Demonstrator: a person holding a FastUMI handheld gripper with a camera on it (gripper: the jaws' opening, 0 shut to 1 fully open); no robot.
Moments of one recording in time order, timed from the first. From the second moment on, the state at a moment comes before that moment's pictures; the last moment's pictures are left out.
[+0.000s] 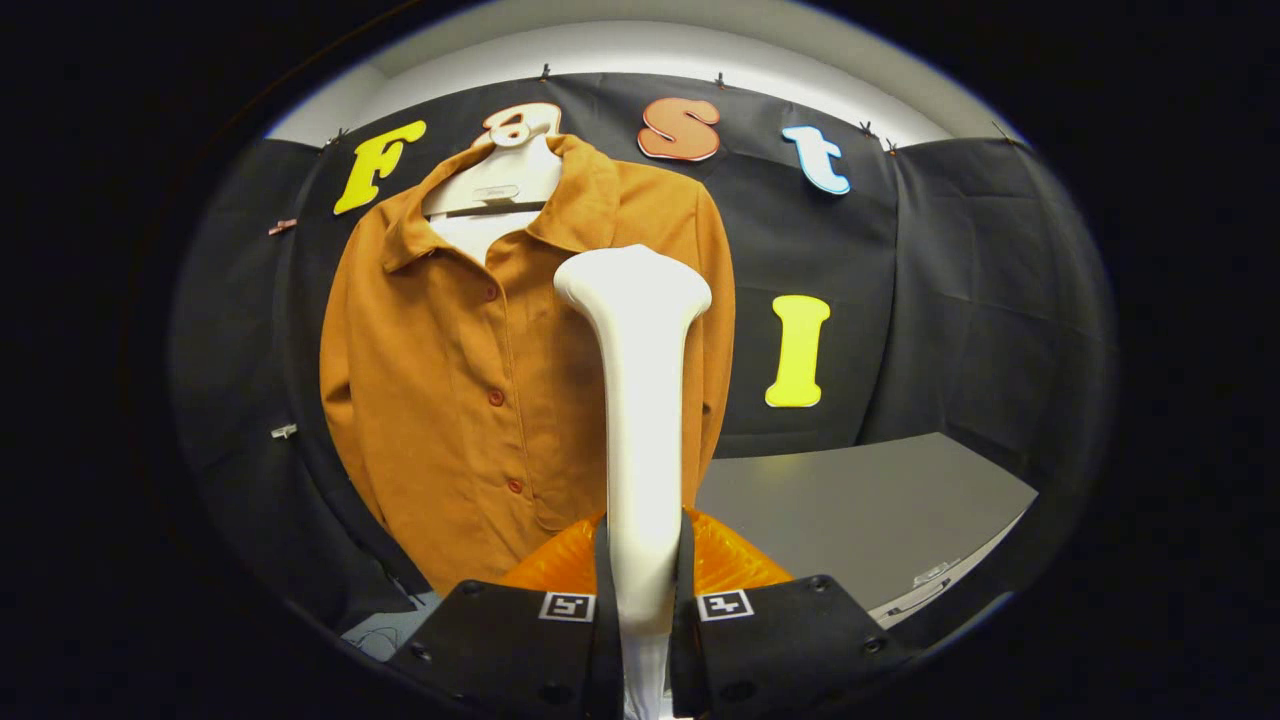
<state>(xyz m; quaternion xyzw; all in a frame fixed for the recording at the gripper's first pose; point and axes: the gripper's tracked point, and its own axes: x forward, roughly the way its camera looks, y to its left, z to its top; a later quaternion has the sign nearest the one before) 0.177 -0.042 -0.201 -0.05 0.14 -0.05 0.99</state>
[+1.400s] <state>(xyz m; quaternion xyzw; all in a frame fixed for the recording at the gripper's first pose) 0.157 -0.043 -0.396 -0.04 0.30 -0.08 0.95</state>
